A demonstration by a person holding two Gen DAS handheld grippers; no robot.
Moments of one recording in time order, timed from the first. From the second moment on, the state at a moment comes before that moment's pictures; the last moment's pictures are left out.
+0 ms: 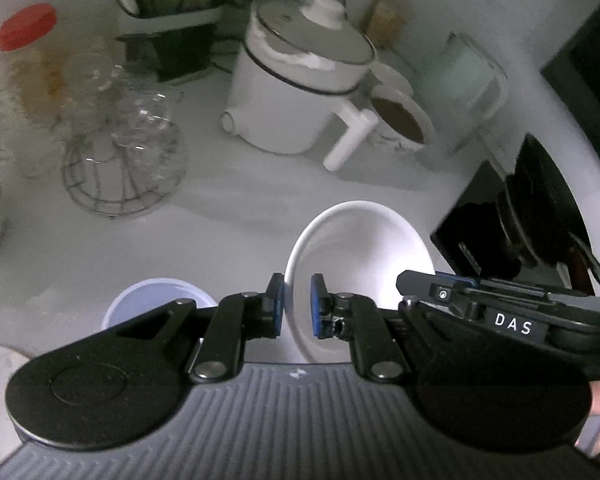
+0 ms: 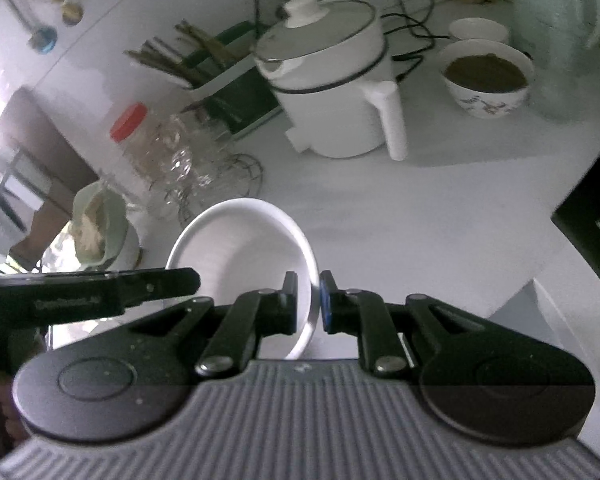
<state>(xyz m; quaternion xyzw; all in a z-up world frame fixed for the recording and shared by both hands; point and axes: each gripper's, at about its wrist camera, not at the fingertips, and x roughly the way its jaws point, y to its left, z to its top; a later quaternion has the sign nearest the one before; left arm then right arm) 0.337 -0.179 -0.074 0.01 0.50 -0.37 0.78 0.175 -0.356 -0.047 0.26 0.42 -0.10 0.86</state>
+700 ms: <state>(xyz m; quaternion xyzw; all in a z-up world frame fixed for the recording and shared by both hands) 0.333 -0.100 -0.100 -0.08 0.51 -0.22 0.83 0.236 -0.294 -0.053 0.17 0.48 0.03 0.86</state>
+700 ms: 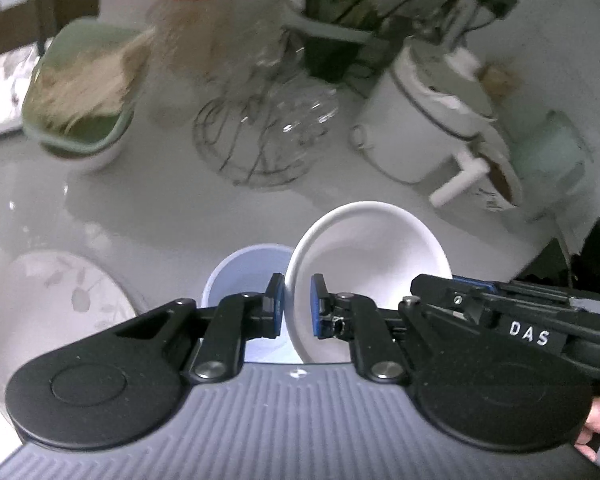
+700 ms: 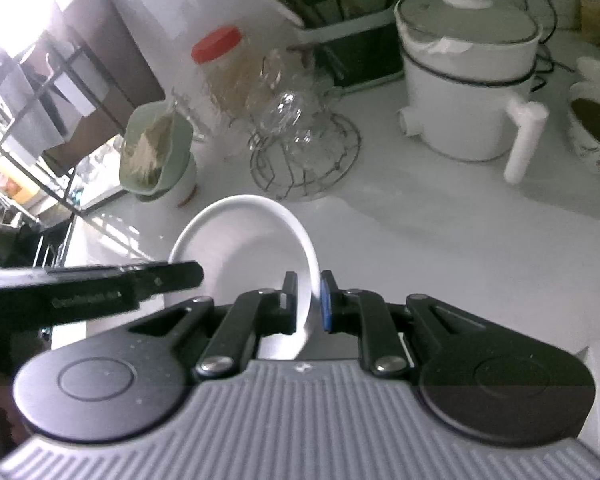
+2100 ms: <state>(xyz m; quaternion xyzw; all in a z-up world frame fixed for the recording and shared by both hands) 0.363 -0.080 -0.190 -0.09 0.55 -0.19 0.81 0.283 -0.283 -0.168 0.26 0.58 0.04 0.77</state>
